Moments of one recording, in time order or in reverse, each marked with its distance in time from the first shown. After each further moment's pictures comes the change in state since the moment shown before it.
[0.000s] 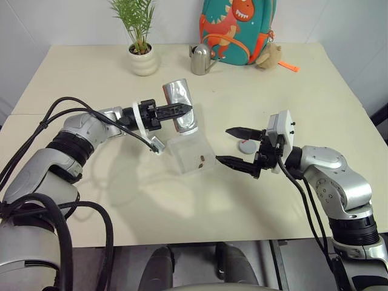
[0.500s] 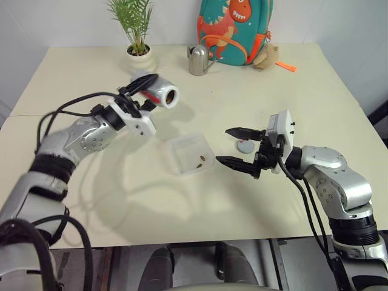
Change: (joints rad) left arm 0.358 0.019 0.439 -0.126 -1.387 -0.201 -1.187; right arm -0.003 -0.001 -0.001 0.004 0.005 0.004 0.014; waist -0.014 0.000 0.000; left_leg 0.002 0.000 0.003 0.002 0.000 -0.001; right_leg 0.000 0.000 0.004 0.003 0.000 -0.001
